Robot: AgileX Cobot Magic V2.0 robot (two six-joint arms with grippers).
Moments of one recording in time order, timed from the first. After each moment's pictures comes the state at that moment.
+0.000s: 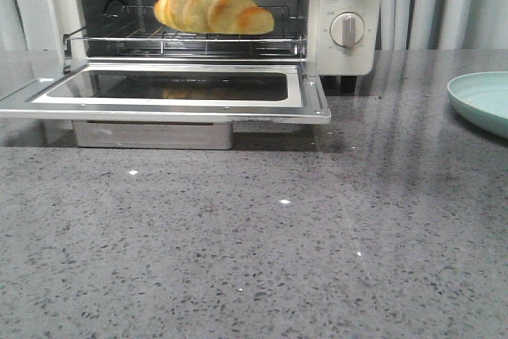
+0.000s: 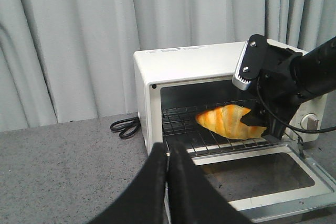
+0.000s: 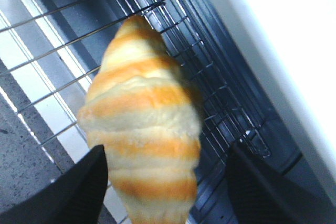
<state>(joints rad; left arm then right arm) -0.27 0.31 -0.77 0.02 0.59 0.00 0.72 1.95 -1.92 -0.56 0.88 -0.05</state>
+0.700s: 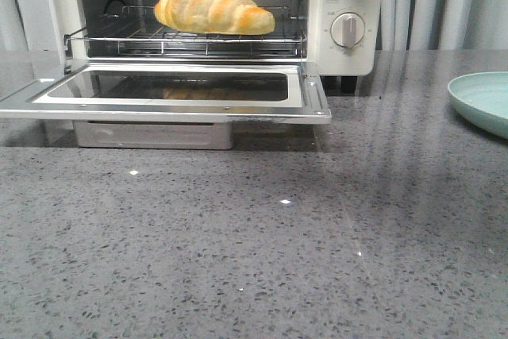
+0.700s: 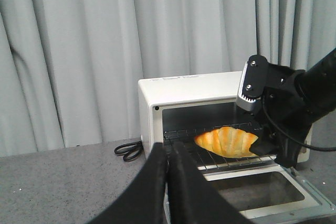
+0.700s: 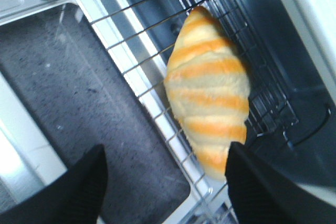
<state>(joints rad) -0.27 0.09 -0.77 0.02 0.67 0.00 0.88 1.86 -1.92 -0.55 1.10 -0.01</state>
